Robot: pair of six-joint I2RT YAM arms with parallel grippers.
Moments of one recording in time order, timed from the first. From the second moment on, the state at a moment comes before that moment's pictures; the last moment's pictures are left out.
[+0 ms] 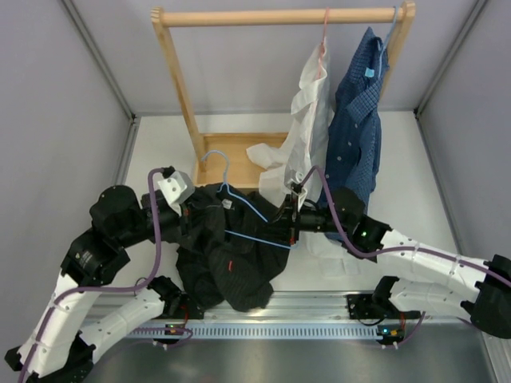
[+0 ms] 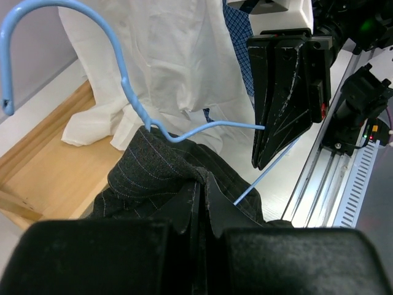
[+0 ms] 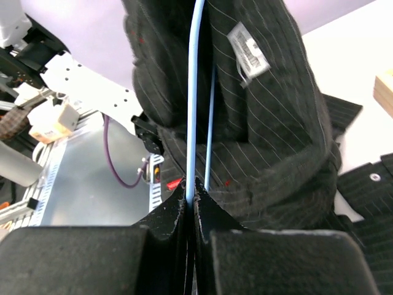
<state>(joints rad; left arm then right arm) -0.64 0.66 1.19 -0.69 0.39 0.08 0.95 1.03 0.70 0.31 -0.52 0.41</state>
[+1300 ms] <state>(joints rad) -0.64 0.89 1.53 -0.73 0.29 0.18 0.96 1.01 0.44 0.85 -0.36 0.52</state>
